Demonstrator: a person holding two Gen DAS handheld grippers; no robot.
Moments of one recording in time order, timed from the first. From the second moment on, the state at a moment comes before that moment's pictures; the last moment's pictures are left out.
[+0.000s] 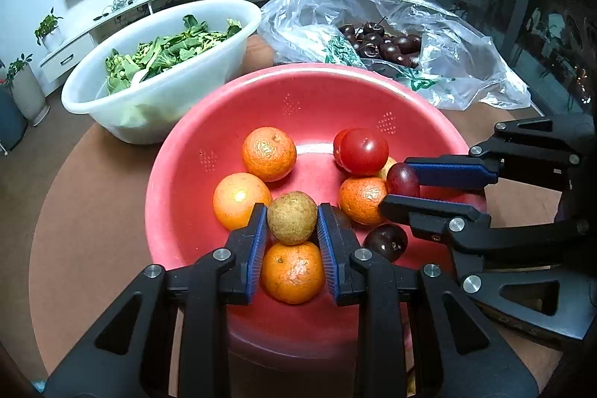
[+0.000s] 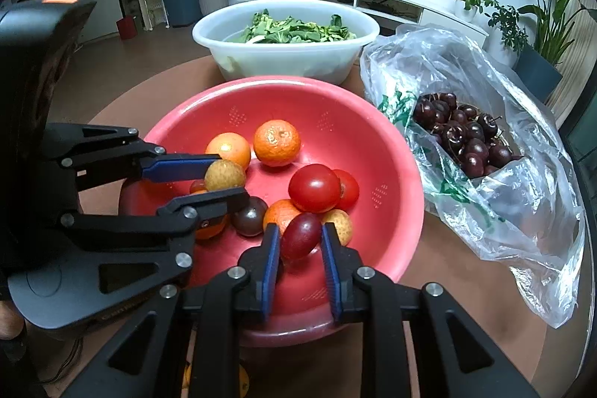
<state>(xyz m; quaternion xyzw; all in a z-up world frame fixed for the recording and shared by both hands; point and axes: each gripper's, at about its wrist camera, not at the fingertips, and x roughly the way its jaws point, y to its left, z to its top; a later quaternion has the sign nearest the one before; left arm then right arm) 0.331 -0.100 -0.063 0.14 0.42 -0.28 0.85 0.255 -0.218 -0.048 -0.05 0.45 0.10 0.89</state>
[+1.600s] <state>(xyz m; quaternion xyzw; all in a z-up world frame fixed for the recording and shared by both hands) 0.115 0.010 -0.059 0.05 0.41 -0.24 0.88 0.182 -0.224 -0.075 0.13 0.50 0.12 0.85</state>
